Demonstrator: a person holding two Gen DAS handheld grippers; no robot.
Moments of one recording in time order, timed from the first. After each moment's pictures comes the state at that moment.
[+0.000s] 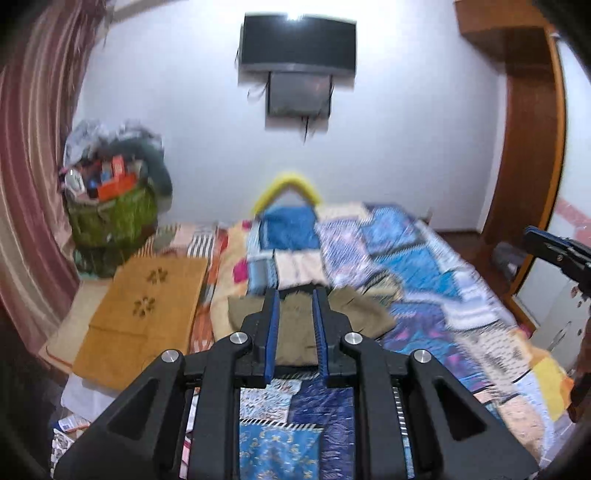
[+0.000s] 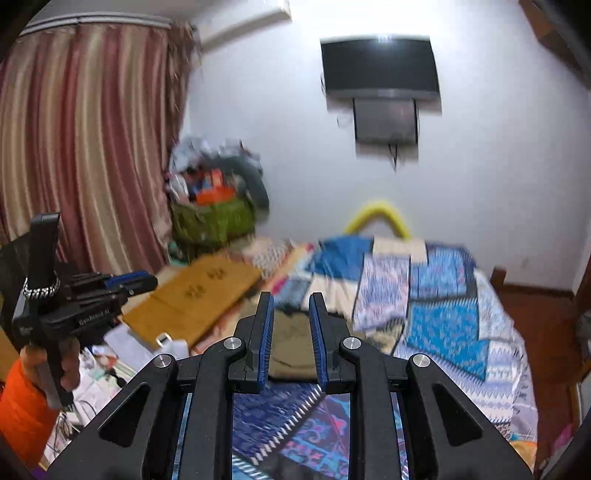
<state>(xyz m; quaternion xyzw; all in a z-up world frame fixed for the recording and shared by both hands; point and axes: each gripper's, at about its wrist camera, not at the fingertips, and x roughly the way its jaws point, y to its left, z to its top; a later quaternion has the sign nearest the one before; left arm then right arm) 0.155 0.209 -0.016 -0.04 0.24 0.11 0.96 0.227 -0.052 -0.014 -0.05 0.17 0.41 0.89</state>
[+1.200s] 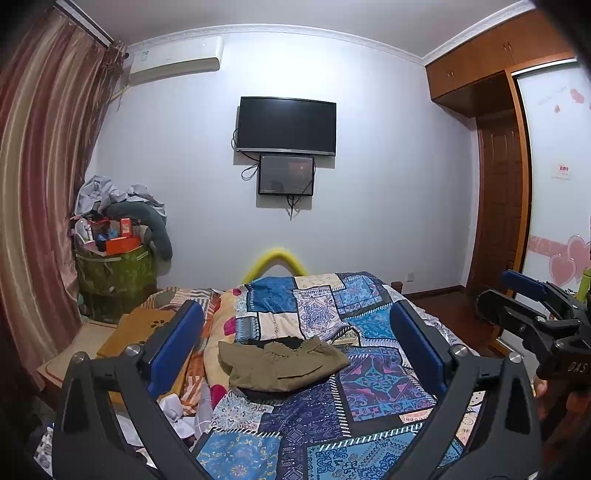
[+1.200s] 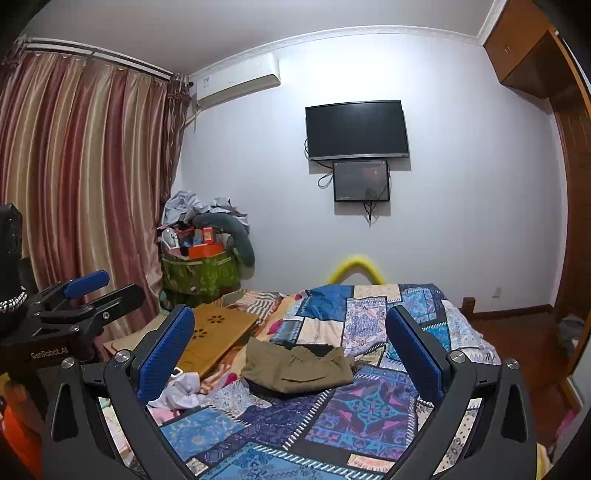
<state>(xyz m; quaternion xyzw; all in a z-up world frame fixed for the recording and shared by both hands) 0.024 0.129 0.027 -0.03 0.10 0.10 0.99 0.122 -0.094 -0.013 -0.01 0.07 0.36 0.93</state>
